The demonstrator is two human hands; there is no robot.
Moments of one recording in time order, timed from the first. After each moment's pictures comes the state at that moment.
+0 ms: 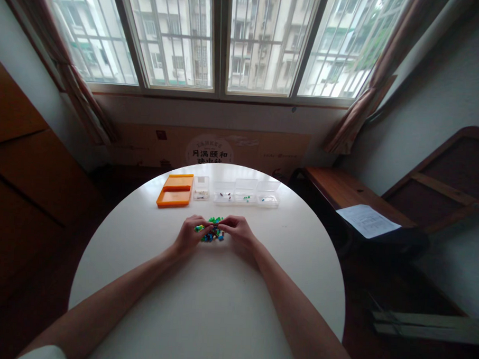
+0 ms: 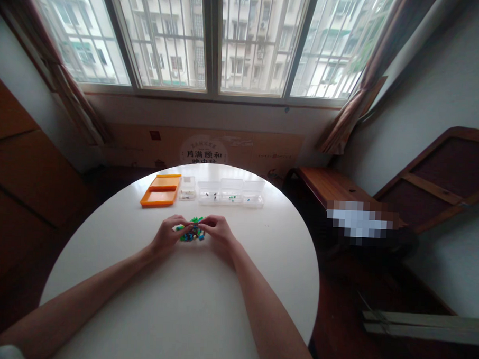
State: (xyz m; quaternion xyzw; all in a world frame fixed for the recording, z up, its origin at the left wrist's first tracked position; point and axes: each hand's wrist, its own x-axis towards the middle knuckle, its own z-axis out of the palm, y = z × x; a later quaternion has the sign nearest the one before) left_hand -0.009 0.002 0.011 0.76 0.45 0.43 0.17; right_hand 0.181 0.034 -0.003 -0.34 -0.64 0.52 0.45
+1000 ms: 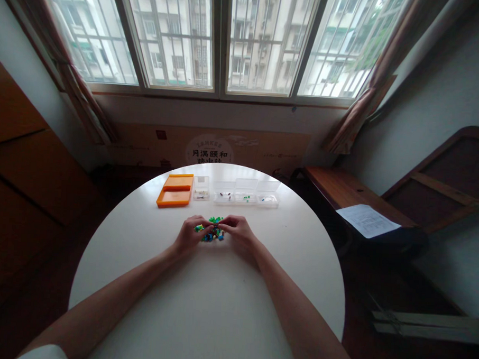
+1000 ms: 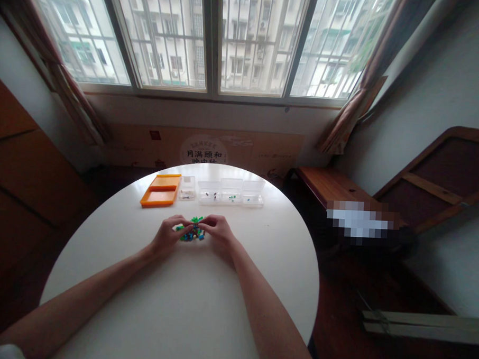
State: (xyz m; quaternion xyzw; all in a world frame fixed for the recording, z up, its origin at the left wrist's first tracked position) left_hand -0.009 0.000 0.011 0.76 0.45 0.44 0.18; right_hand 0.181 0.036 -0.004 -0.34 -0.64 0.52 0.45
